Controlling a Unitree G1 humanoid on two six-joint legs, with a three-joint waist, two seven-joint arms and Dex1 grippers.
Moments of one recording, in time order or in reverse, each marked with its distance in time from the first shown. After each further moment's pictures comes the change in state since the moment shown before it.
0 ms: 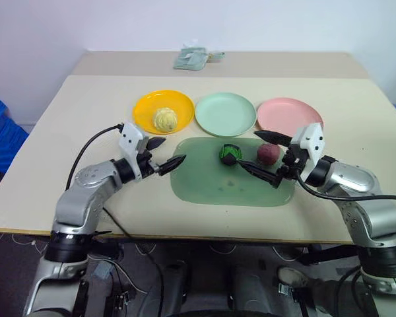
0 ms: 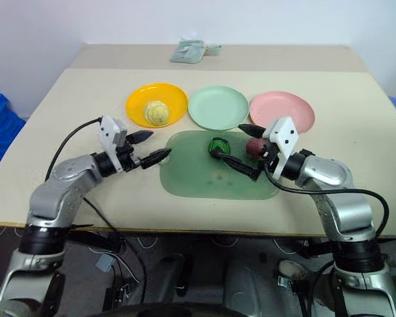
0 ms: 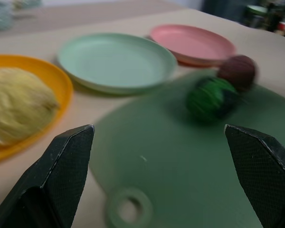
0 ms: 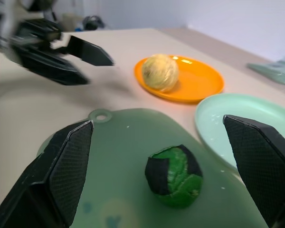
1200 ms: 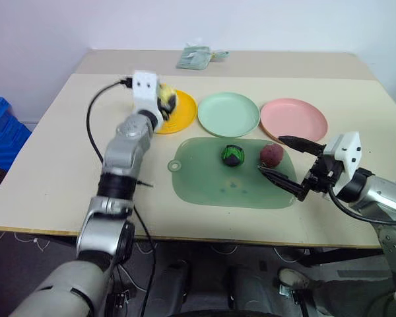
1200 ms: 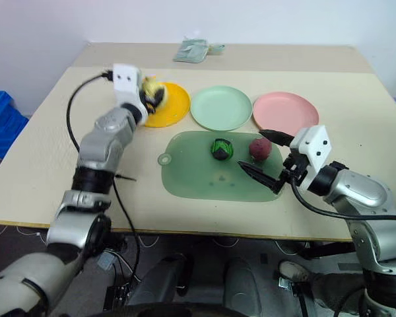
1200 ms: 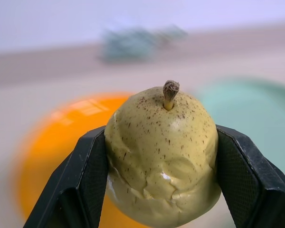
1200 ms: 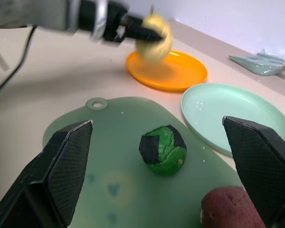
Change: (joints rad) left arm -0.644 -0.322 0.044 0.738 0.312 -0.190 0.712; right arm 0.210 -0.094 -0.202 -0.237 0.129 0.073 -0.050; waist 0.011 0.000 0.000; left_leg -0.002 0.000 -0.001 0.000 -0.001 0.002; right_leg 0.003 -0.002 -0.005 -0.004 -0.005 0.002
